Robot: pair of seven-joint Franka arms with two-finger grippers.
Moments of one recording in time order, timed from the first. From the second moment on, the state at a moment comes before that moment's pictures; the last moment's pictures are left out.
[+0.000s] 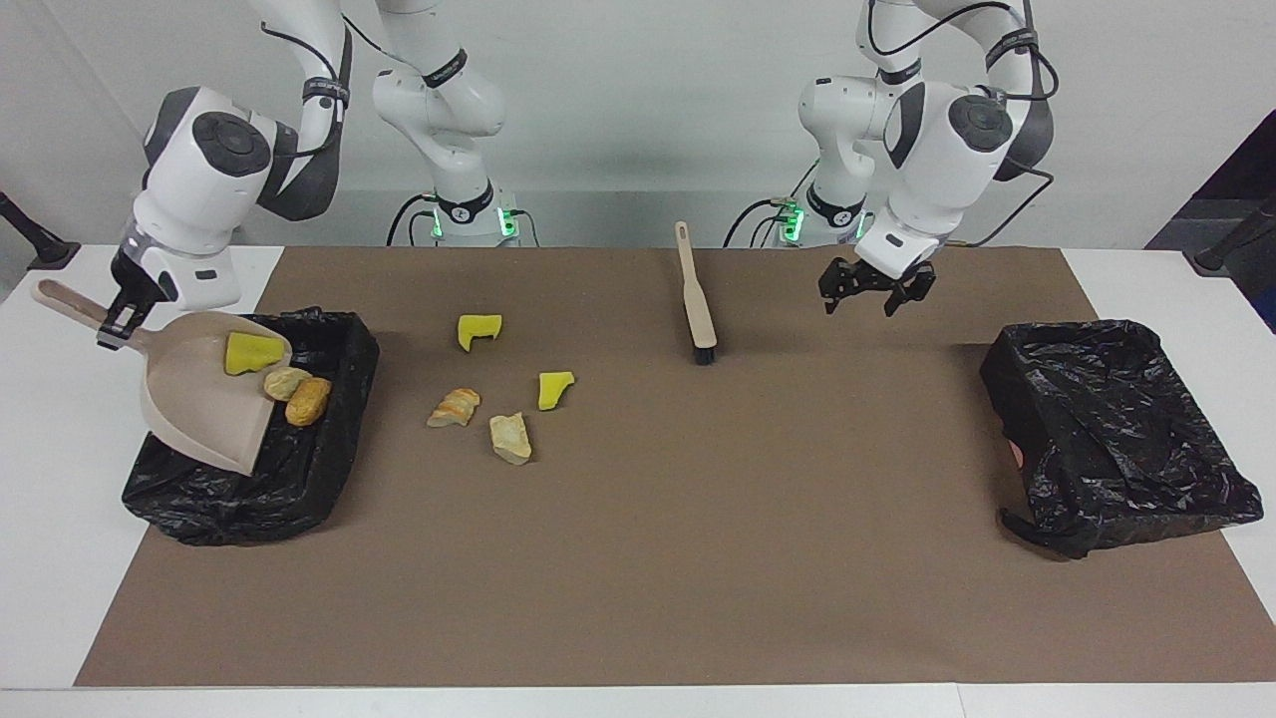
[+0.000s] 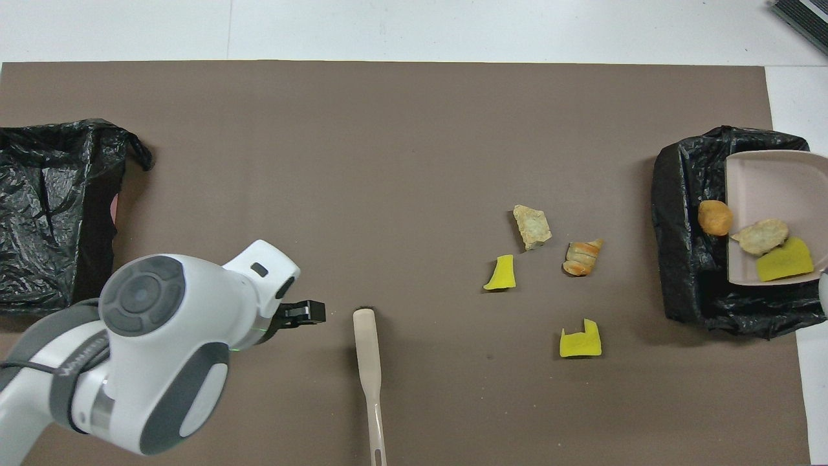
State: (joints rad) left arm -0.15 -0.19 -0.06 -2.17 -0.05 1.96 -0.09; right arm -0.20 0.00 -0.02 -1.94 -0.94 2.11 -1.39
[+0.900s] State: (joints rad) left arm -0.06 -0.11 -0.06 -1.69 -0.02 1.62 0.00; right arm -0.10 -0.06 0.00 -2.00 -1.18 2.08 -1.40
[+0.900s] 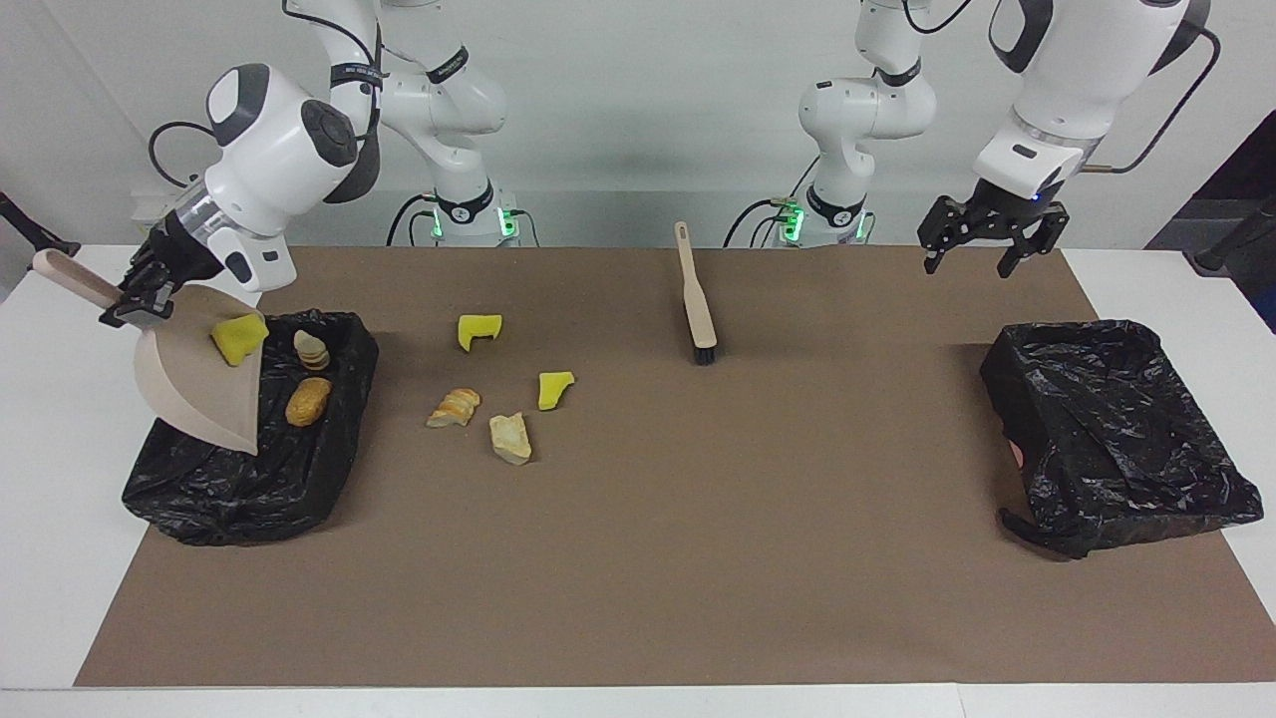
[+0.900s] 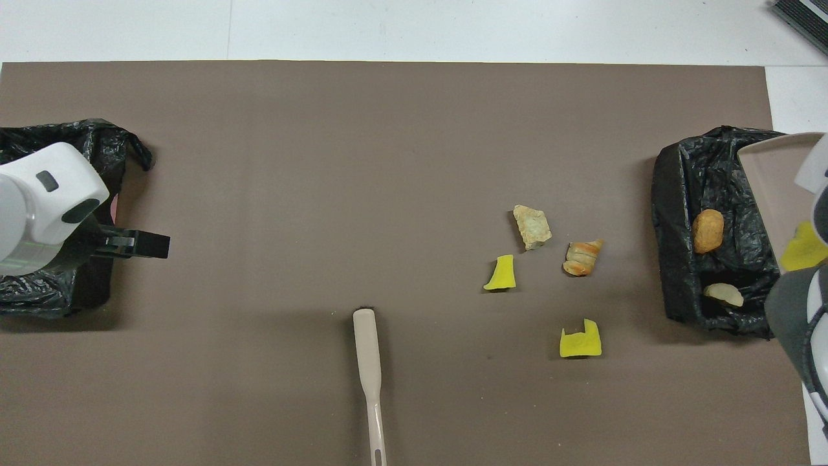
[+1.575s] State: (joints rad) left arm -0.02 -0.04 -0.06 -1.60 -0.01 1.60 0.01; right arm -0.09 -0.03 0.00 -2.01 -1.18 2.06 -1.27
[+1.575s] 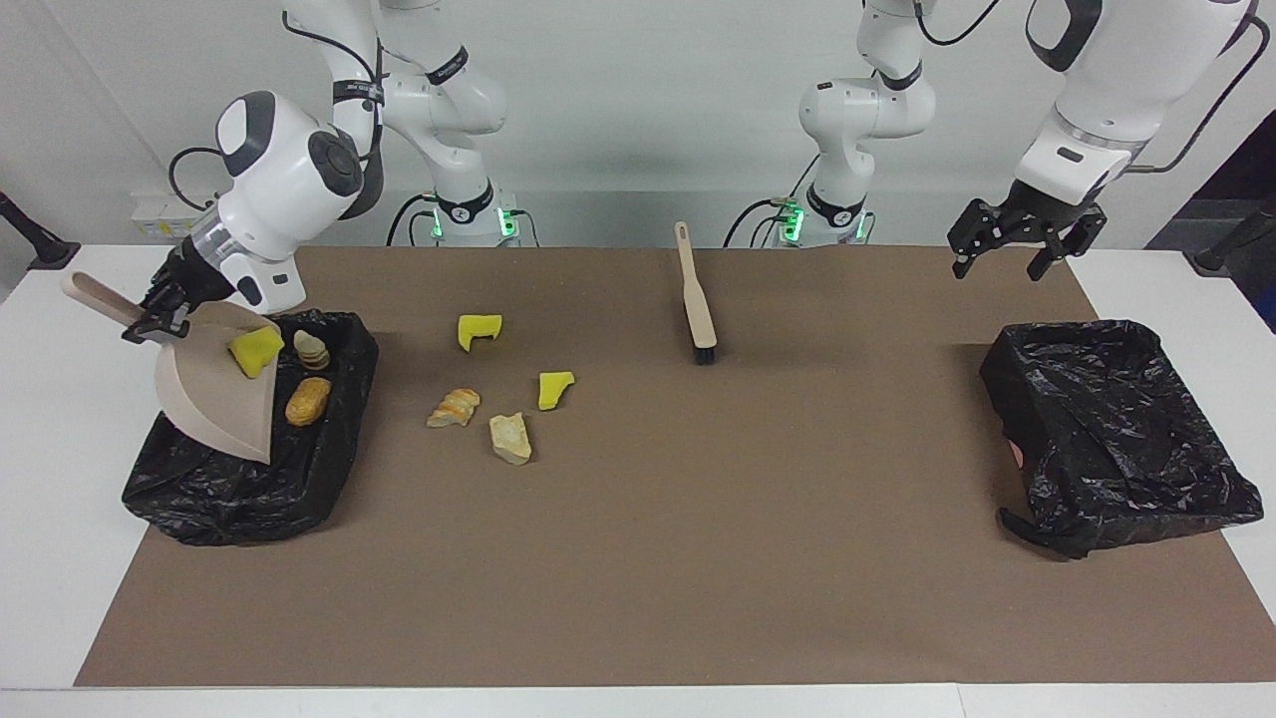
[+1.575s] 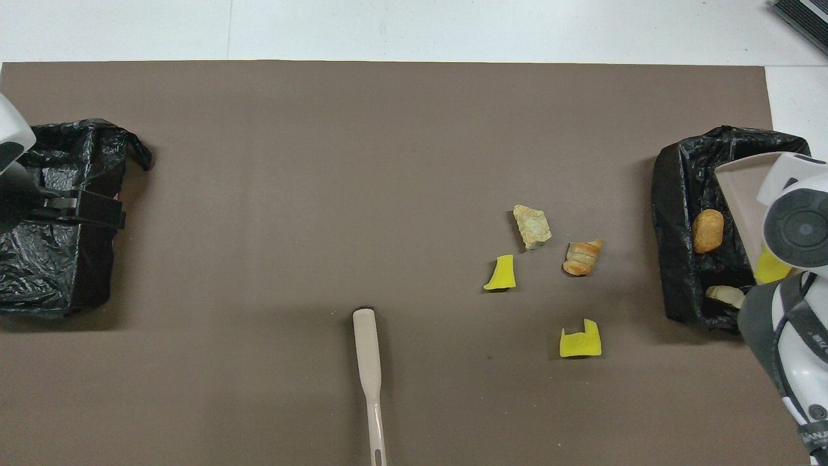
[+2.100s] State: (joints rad) left arm -0.02 -0.05 -0.06 -1.60 -0.01 1.60 0.01; right arm -0.04 -0.03 0.00 -1.99 -1.22 1.96 -1.17
